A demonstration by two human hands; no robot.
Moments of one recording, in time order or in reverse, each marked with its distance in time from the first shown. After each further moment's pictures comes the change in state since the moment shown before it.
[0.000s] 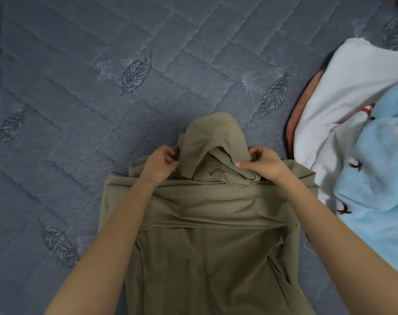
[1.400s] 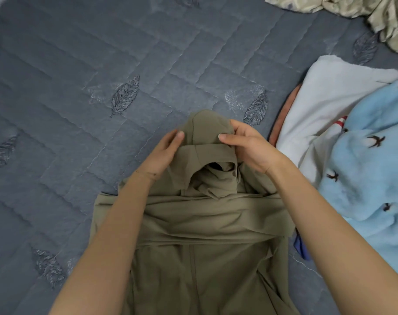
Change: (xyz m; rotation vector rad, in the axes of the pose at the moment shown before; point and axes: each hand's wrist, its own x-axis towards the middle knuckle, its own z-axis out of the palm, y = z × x) left_hand 0.012 0.084 -0.004 -0.304 -0.144 0.119; right_hand -0.029 -0.086 -0.044 0.801 -0.425 -0.386
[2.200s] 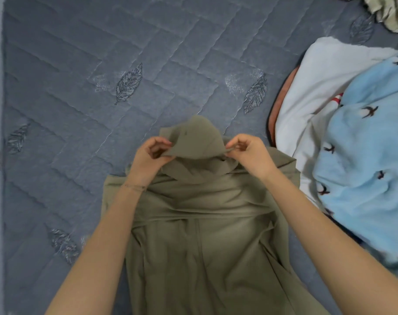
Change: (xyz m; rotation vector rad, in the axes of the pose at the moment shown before) left_hand -0.080 -0.023 -0.011 -0.089 0.180 0.152; right_hand -0.050 0.064 0.010 -0.495 0.396 -0.079
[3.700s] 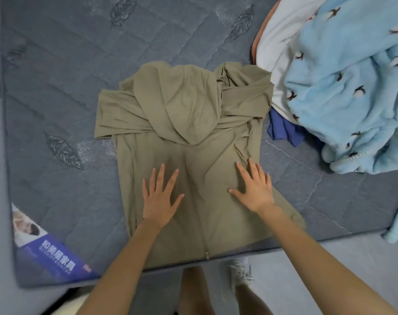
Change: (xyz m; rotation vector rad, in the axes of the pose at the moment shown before) left_hand -0.314 -0.196 0.083 1.136 -0.091 0.030; right_hand -0.289 0.191 -0.016 -1.081 -0.169 0.163
